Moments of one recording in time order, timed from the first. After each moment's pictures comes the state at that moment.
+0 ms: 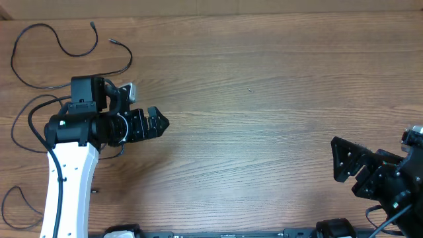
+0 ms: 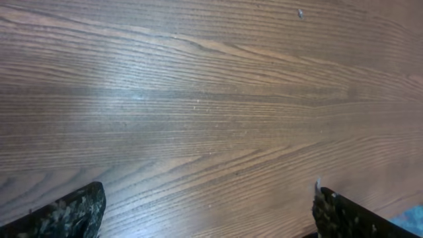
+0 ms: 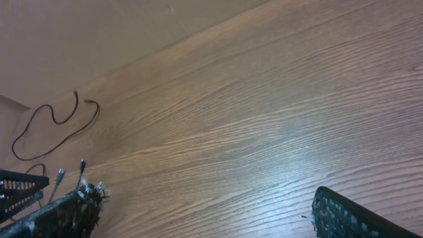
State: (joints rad) left arm 0.07 1.27 1.17 -1.11 0.48 -0.15; right arm 0.13 0.74 1.51 -1.39 -0.03 0.46
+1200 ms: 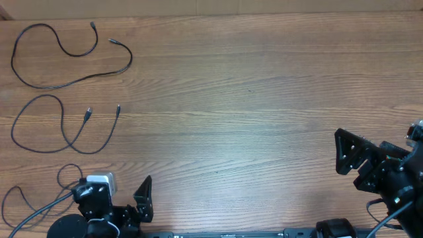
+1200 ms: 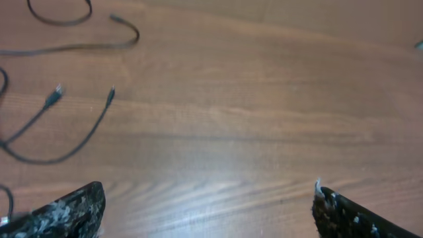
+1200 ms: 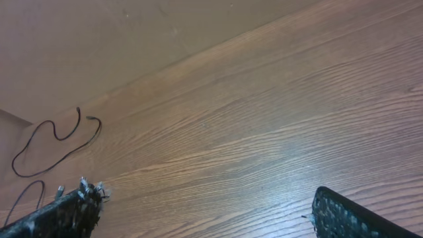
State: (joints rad) left arm 0.03 0.23 0.88 -1.16 0.20 -0.15; right arm 0.13 0.74 1.51 -1.32 0.00 0.46
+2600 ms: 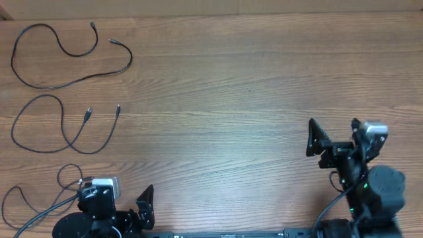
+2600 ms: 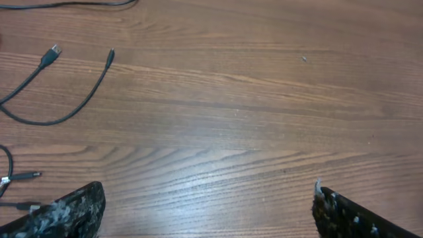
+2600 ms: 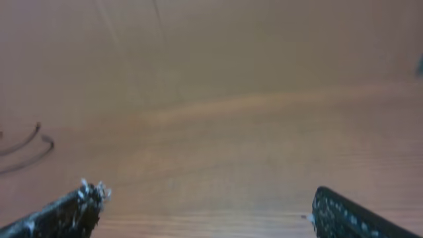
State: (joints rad) left arm 0.03 0.23 0.87 -1.27 0.20 -0.15; right arm 0.07 0.35 0.51 -0.34 -0.03 0.17
